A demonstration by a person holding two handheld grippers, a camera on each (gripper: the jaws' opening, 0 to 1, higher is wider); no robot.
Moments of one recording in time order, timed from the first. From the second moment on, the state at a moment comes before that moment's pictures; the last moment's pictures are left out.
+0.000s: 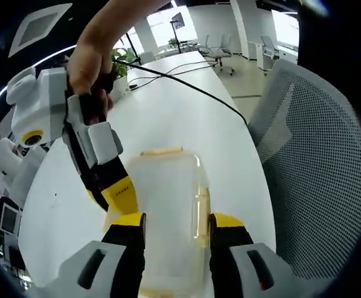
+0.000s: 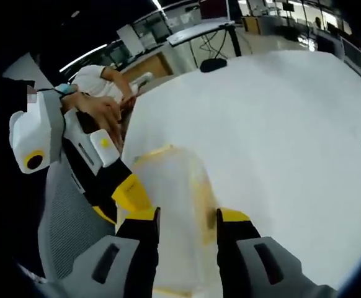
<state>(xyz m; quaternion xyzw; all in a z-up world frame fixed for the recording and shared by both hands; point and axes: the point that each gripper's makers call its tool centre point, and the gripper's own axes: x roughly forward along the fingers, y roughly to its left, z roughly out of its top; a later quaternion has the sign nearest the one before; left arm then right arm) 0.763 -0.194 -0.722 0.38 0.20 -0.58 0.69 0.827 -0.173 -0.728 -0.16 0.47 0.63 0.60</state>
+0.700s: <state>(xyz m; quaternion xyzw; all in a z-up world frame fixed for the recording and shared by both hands) 0.766 -0.196 -0.723 0.38 0.20 -0.57 0.70 0.822 -0.174 -0.729 -0.15 0.49 0.63 0.59</state>
